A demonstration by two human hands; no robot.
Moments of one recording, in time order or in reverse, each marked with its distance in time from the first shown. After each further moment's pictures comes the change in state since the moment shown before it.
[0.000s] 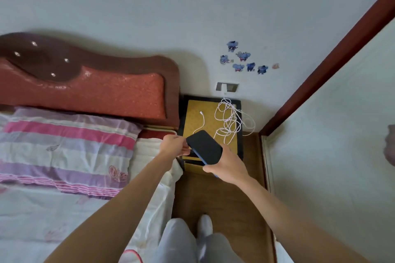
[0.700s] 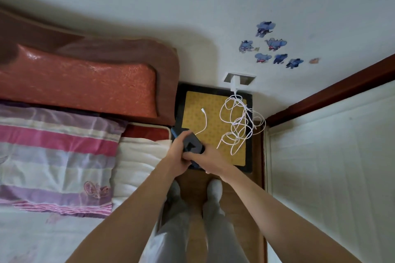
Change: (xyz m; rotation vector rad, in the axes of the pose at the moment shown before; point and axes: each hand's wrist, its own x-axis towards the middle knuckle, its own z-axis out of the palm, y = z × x) left_hand 0.177 0.001 0.034 -0.612 -0.279 -0.514; right_hand 0.196 -0.049 0.036 0.264 -0.280 0.216
